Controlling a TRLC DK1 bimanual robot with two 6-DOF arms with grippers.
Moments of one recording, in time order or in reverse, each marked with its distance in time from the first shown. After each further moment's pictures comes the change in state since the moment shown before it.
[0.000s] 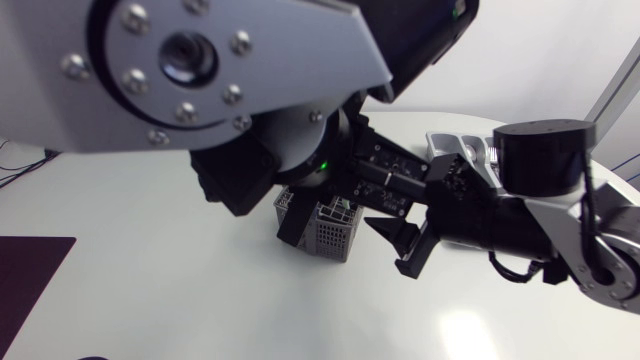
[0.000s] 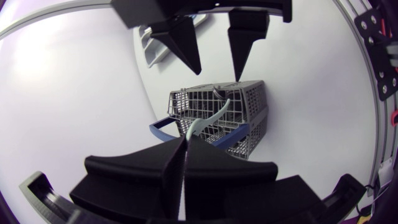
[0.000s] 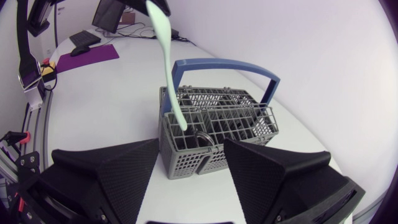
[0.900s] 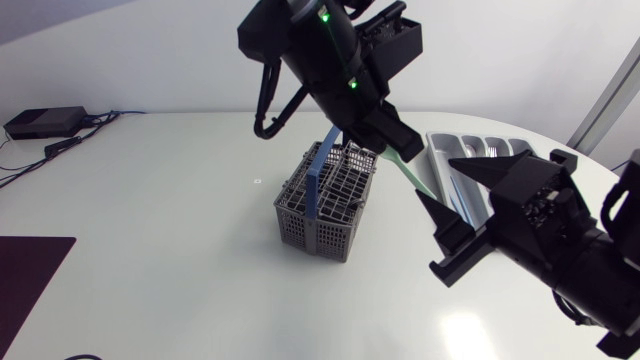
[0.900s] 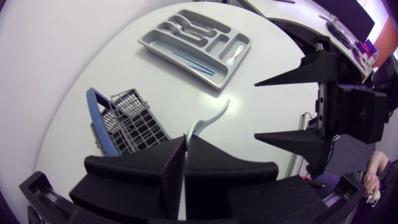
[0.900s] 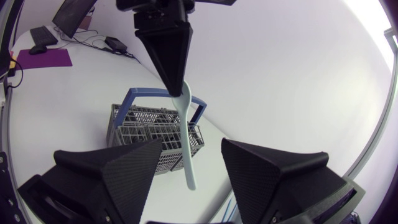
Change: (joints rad) left arm 0.237 0.305 0.471 -0.249 0.635 -1.013; right arm 0.211 -0.389 -0.100 -0.004 0.542 -0.077
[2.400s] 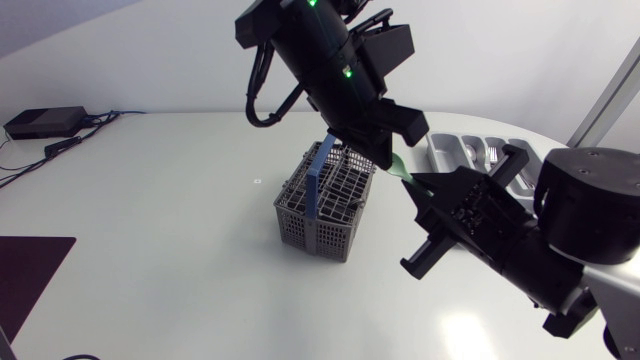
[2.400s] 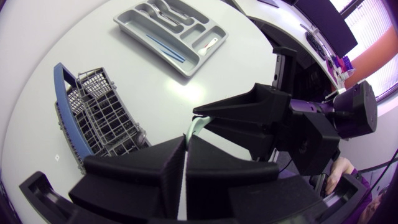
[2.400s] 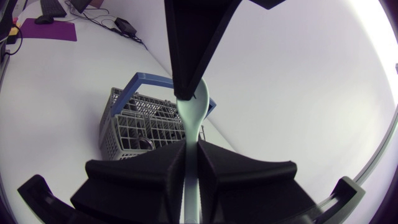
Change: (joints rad) left arm 0.047 0.075 0.126 -0.175 0.227 -0.060; right arm 0.019 0.192 -0.007 0.159 0.024 -0.142
